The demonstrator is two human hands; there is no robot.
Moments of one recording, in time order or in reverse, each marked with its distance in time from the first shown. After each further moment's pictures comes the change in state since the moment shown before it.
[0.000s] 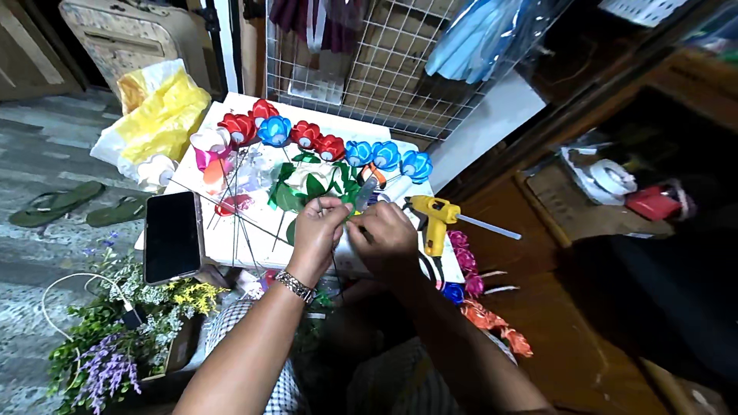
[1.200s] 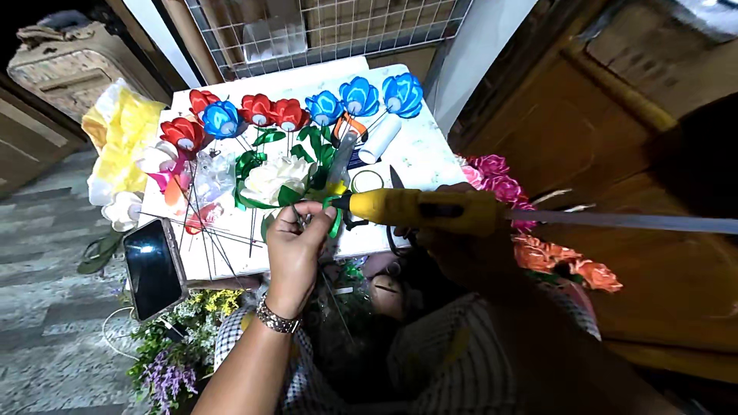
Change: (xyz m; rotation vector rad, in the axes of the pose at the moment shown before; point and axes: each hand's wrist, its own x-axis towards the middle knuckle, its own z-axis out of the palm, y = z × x) left_hand -0.019 -0.009 0.021 0.264 -0.008 0.120; right_hand -0.069 0.054 -0.075 0.541 -0.007 0.315
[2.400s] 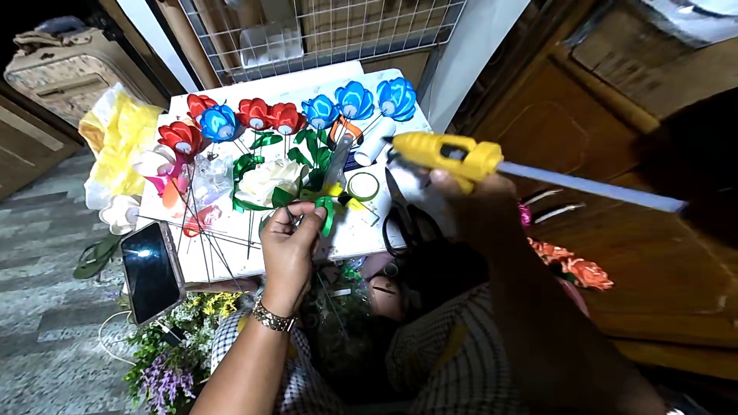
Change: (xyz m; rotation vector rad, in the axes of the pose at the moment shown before) left_hand 0.003 -0.002 -0.002 -0.019 0.022 0.022; right_hand 0.015 0.029 -0.020 -0.370 0.141 0.386
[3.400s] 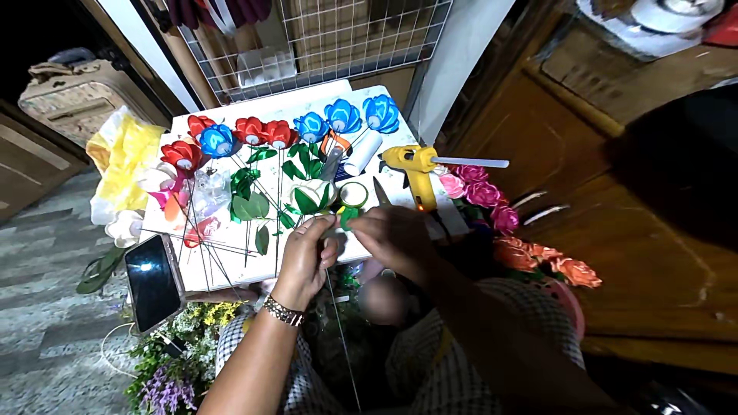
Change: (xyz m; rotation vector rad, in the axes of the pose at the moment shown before) left_hand 0.008 -0.008 0.019 -0.269 -0.148 -0.493; right_hand -0.020 -0.016 0.059 0.014 0.062 -0.679
